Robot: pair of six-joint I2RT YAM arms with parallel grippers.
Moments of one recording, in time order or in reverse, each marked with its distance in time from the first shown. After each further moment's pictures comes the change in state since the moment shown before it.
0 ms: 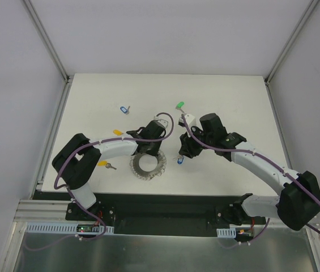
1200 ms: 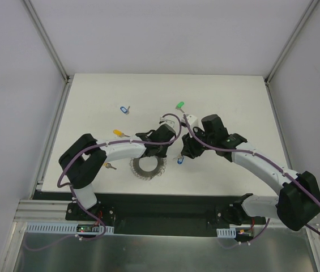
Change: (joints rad) left arm -0.105 0.047 0.074 -0.020 -0.129 -0.122; right arm -0.023 -0.002 -0.028 0.010 0.011 0.013
